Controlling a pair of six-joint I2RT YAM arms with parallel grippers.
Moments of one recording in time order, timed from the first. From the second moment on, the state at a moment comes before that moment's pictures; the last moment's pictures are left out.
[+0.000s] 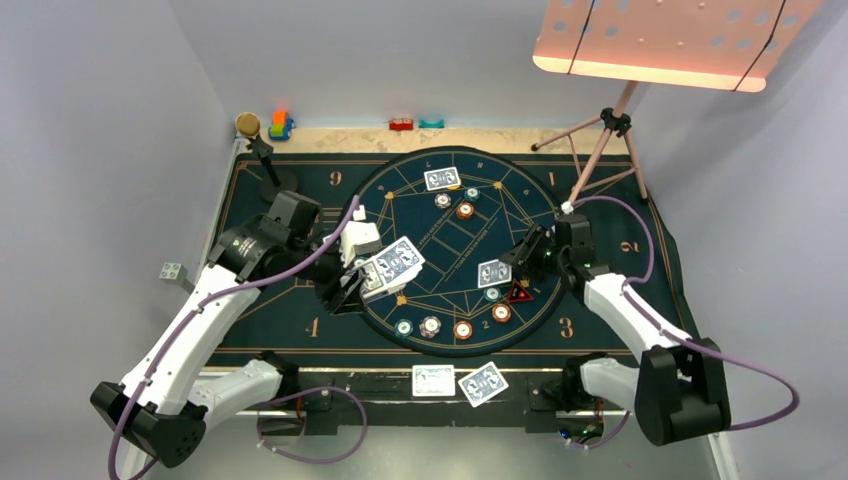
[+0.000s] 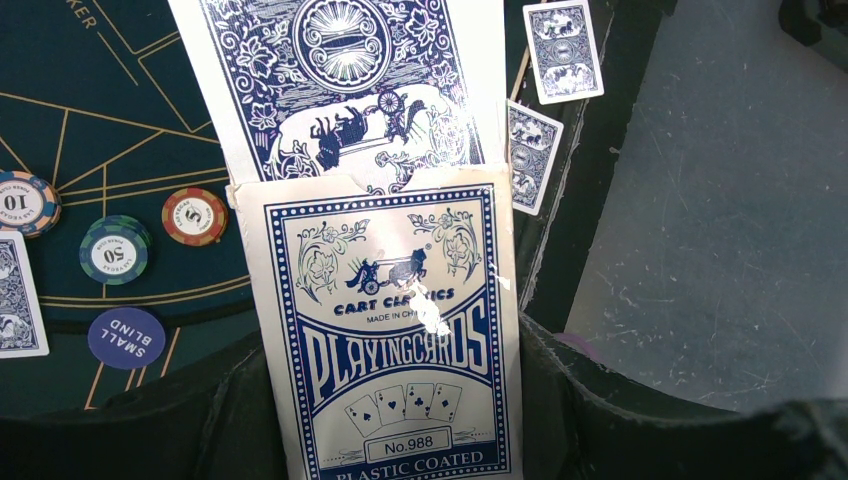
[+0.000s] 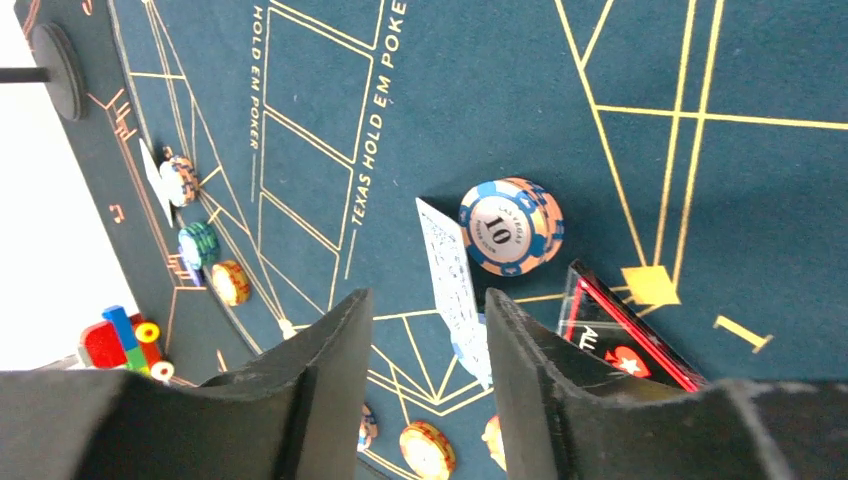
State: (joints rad) left arm -0.46 1.02 1.15 -1.14 0.67 0.45; right arm 0.18 1.14 0.57 -0.19 -0.27 0.80
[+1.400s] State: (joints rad) left arm -0.46 1.02 1.15 -1.15 0.67 0.45; right arm 0.77 1.37 1.08 -0.14 -0.54 0.77
